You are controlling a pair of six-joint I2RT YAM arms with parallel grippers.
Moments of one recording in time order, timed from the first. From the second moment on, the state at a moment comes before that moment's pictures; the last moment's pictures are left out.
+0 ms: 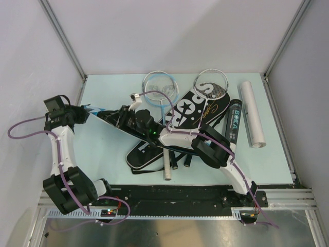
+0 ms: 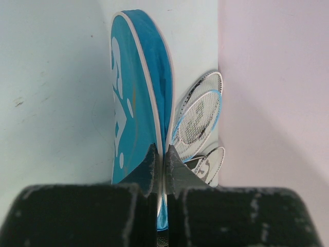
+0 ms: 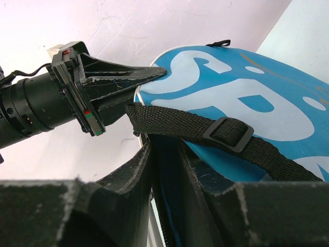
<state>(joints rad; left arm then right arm) 0.45 1.21 1.04 -0.53 0.27 -1.10 1.05 2.27 1.66 0.69 0.02 0.92</state>
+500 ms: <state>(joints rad) 0.45 1.21 1.04 -0.53 0.27 -1.10 1.04 2.27 1.68 0.71 -0.03 0.93</state>
